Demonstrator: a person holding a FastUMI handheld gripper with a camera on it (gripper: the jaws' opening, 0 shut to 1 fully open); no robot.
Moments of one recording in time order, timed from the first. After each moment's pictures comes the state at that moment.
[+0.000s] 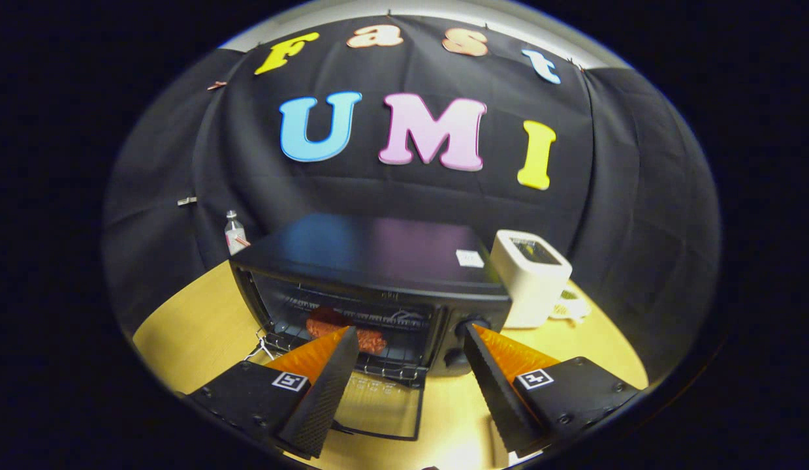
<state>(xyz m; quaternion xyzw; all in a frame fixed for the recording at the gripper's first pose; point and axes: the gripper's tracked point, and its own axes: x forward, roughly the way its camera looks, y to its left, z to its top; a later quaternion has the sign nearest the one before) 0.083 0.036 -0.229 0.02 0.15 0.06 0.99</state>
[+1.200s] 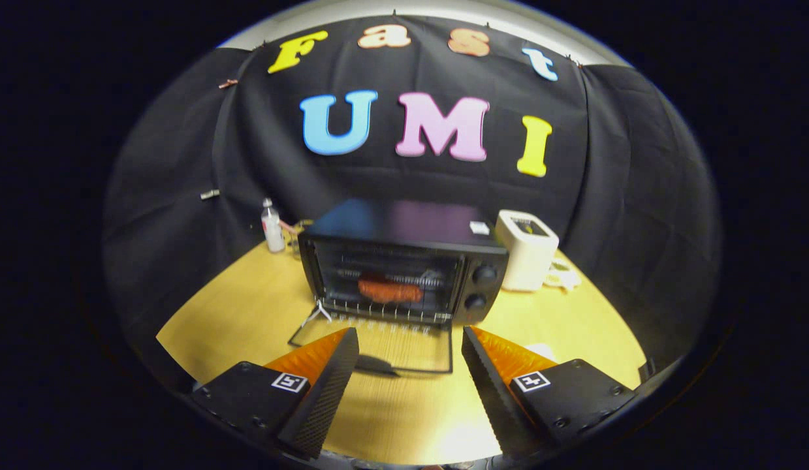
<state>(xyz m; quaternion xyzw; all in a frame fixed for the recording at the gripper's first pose) -0.045 0.099 -0.287 0.06 0.27 0.07 0.96</state>
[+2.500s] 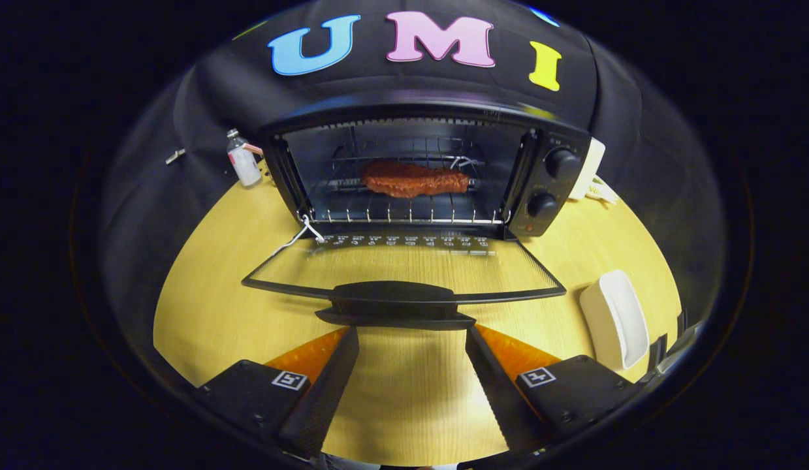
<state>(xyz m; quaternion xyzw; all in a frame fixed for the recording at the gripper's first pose) -0.015 0.155 -0.362 0.06 0.39 0.05 0.92</state>
